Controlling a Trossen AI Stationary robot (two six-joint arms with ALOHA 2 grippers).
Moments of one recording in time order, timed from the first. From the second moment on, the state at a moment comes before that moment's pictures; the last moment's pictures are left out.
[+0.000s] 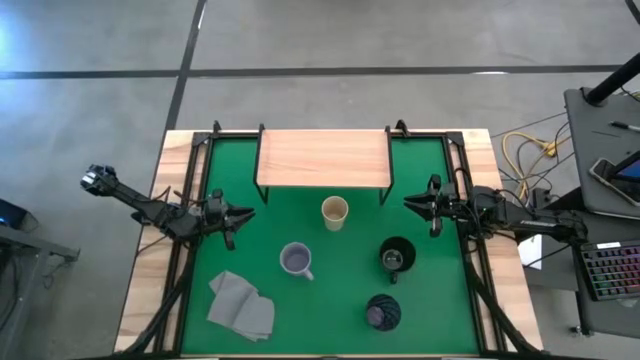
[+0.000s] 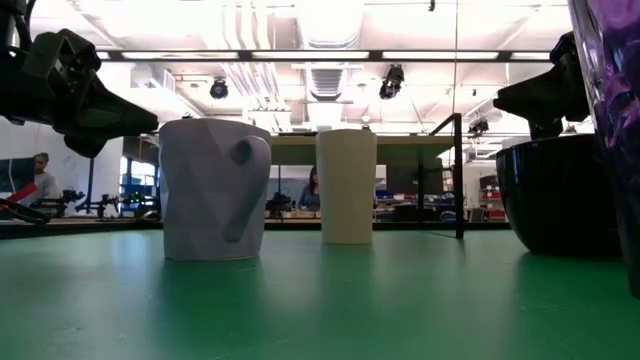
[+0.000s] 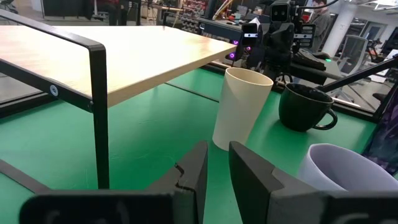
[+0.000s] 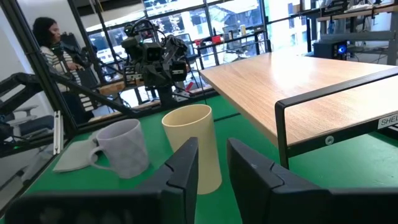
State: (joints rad) left arm -0.47 0.31 0.00 0.07 -0.79 -0.36; right arm -0.12 0.02 0.01 0.00 0.03 0.23
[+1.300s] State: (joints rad) left arm -0.47 0.31 0.00 0.07 -0.79 -0.36; right arm -0.12 0.05 0.01 0.46 0.29 0.99
